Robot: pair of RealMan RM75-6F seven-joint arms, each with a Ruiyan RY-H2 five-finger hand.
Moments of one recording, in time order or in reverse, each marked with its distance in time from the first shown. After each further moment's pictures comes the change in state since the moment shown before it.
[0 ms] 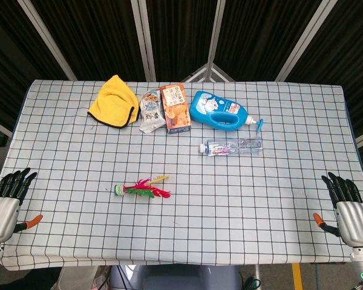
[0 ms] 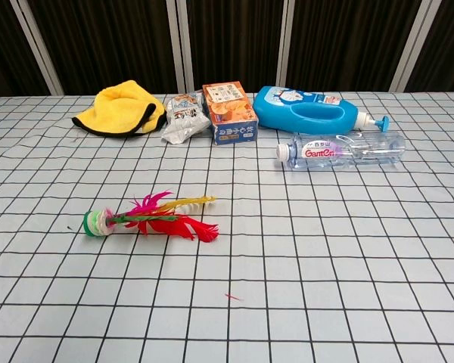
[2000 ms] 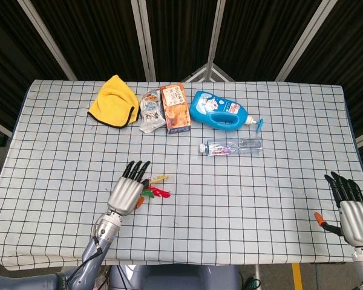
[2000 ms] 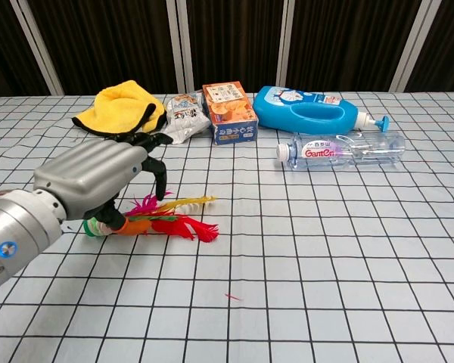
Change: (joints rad) left arm -0.398 -0.666 -0.178 0.070 -0.267 -0.345 0.710; right arm -0.001 0.012 0.006 -0.008 0.018 -0.011 0.061
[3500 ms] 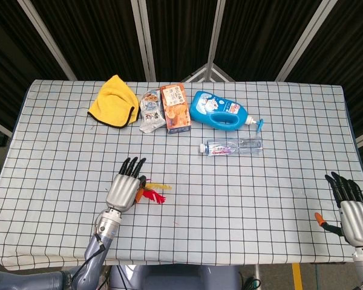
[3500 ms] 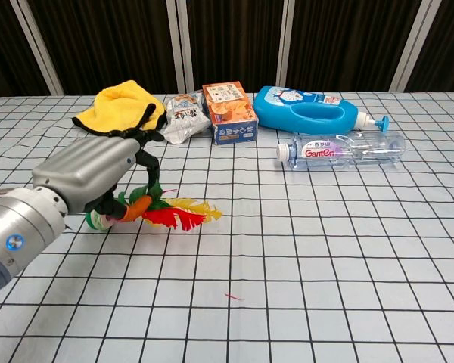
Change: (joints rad) left arm -0.025 -0.013 0.006 0.037 -0.020 0.083 -0.110; right arm 0.000 0.006 0.001 -0.004 0.004 -0.004 0.009
